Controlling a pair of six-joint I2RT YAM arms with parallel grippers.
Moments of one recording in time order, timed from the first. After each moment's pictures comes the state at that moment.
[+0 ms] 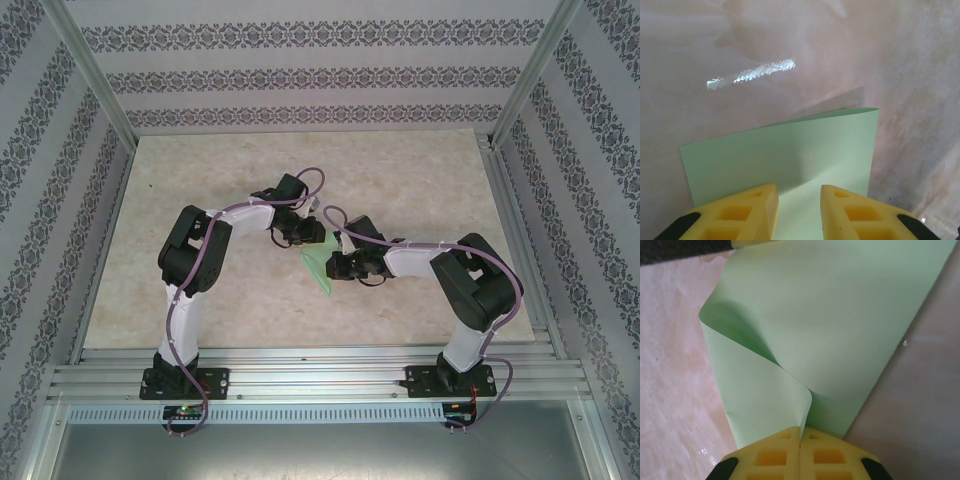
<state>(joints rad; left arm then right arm) -0.50 2.13 1.45 -0.45 0.51 -0.46 0.59 1.76 0.82 -0.06 -0.41 0.52</state>
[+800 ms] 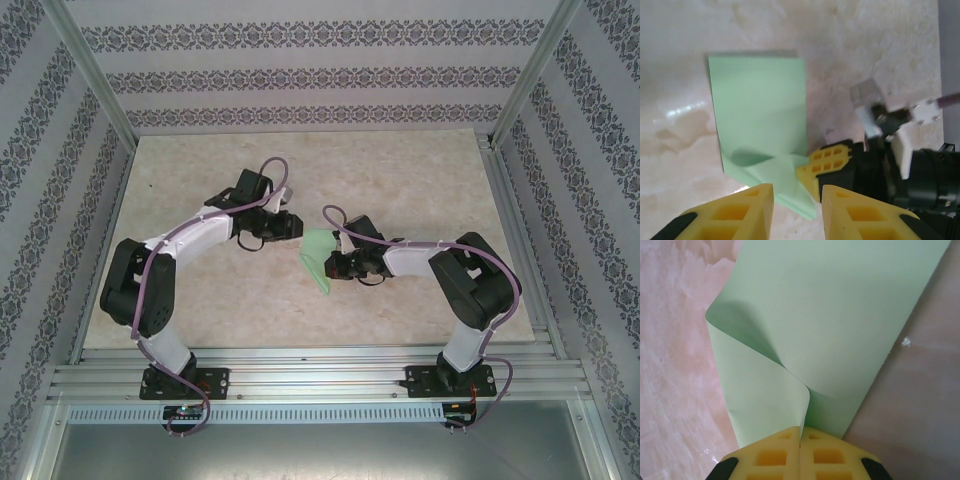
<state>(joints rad) -0.43 1.70 1.14 -0.44 0.58 -0.47 0.59 1.78 0.82 -0.05 -0.42 0.52</state>
